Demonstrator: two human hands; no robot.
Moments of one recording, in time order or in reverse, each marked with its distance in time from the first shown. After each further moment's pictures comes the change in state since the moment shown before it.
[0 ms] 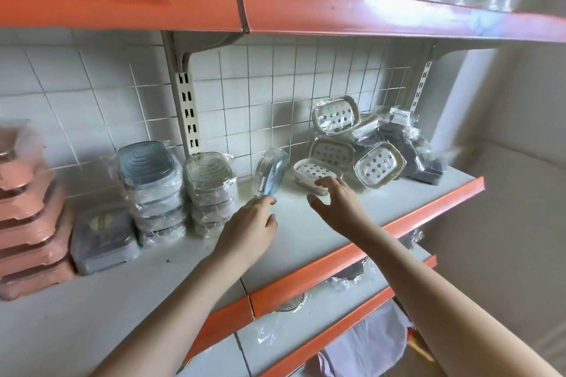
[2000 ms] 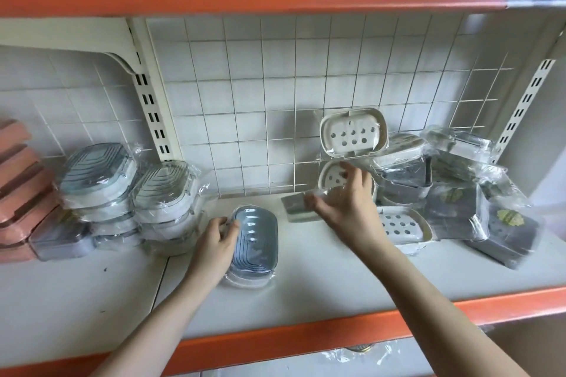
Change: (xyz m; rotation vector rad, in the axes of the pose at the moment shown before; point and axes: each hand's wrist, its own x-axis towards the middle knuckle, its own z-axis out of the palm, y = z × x) left_hand 0.075 0.012 0.096 -0.265 0.447 -0.649; right_hand 0.125 0.107 -0.029 0.364 -0.050 -0.199
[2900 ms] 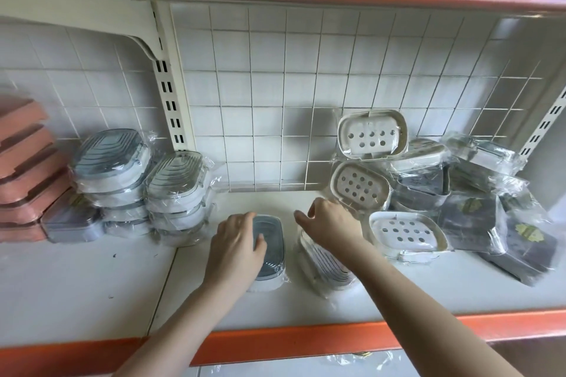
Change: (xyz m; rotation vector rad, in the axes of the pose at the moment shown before) left_hand -0.021 0.007 0.005 0.556 0.005 0.351; right_hand 0.013 -0.001 0.059 -0.491 -0.417 0.191
